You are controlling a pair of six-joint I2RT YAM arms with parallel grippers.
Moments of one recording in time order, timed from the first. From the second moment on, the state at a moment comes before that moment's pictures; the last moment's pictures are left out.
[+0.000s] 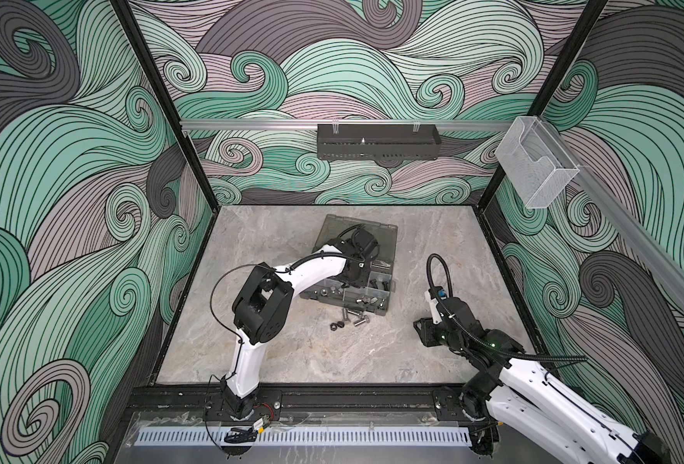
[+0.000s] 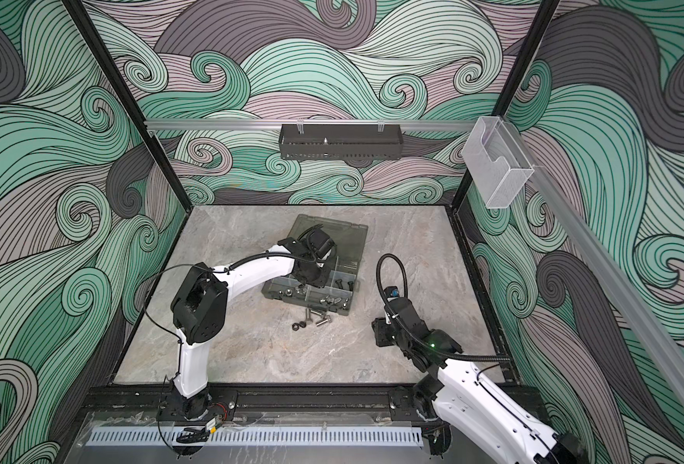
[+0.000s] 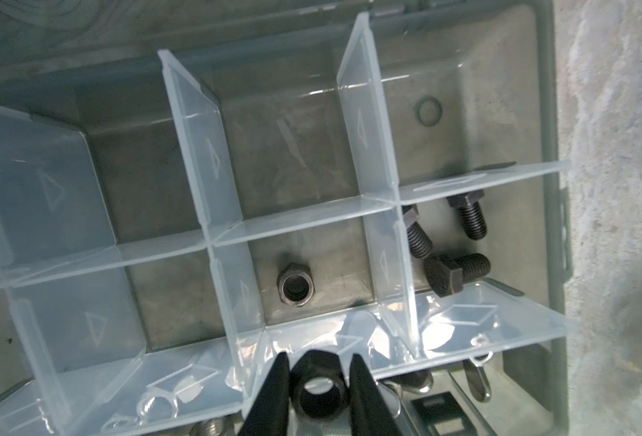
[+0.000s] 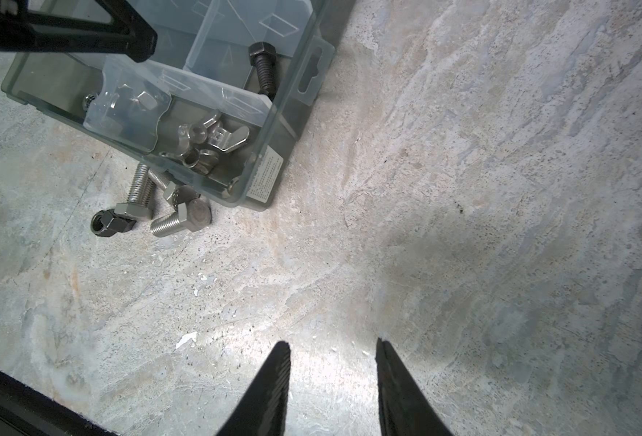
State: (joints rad) left arm -0.75 2.02 1.63 -0.83 -0.06 -0.34; right arm 0.60 0.71 0.45 -0.63 0.05 0.43
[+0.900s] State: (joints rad) left arm -0.74 2.01 1.62 -0.82 -0.03 -0.35; right arm 0.60 0.71 0.45 -0.63 0.05 0.43
